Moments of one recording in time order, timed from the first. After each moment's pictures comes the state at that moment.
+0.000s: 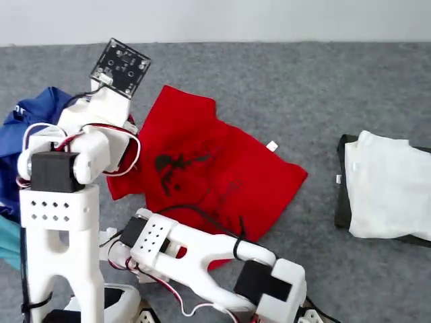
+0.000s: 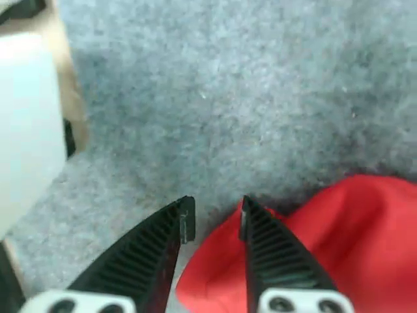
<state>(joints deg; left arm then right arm) 0.6 -27.6 3.6 83.0 -21.5 -68.8 15.3 12.6 71.1 26.6</state>
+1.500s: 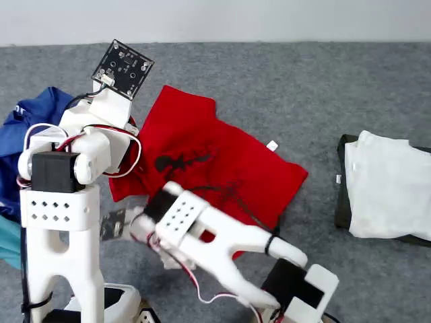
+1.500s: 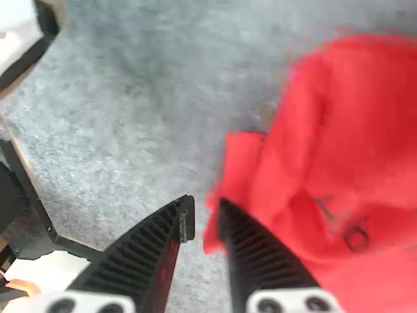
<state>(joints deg) 0.7 -27.6 3.6 84.1 -21.5 -61.1 4.6 16.2 85.3 30.7</state>
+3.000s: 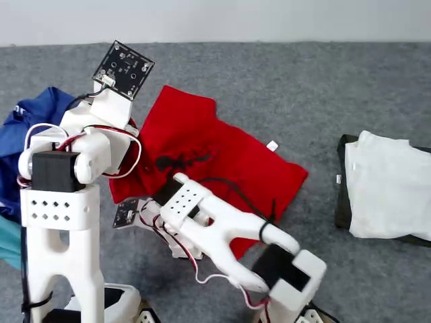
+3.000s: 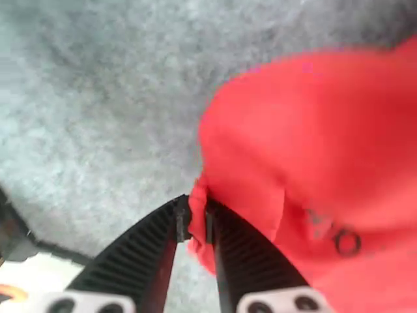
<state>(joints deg) 0.7 -27.5 3.6 84.9 -21.5 -54.2 9.1 15.6 84.6 32.8</state>
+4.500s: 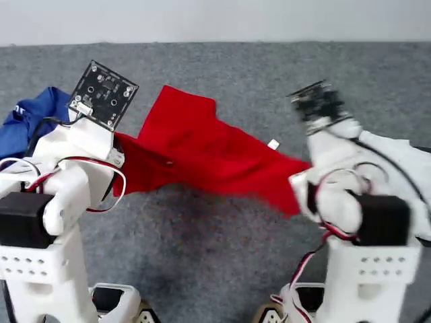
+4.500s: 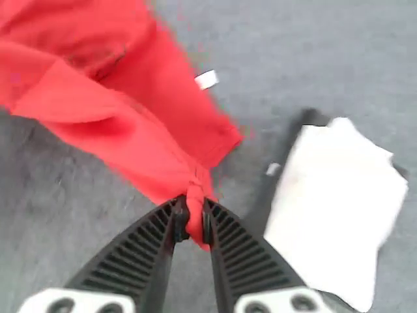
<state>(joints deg) 0.6 -36.3 -4.2 99.4 -21.5 -1.8 -41.9 1.6 100.4 21.0</state>
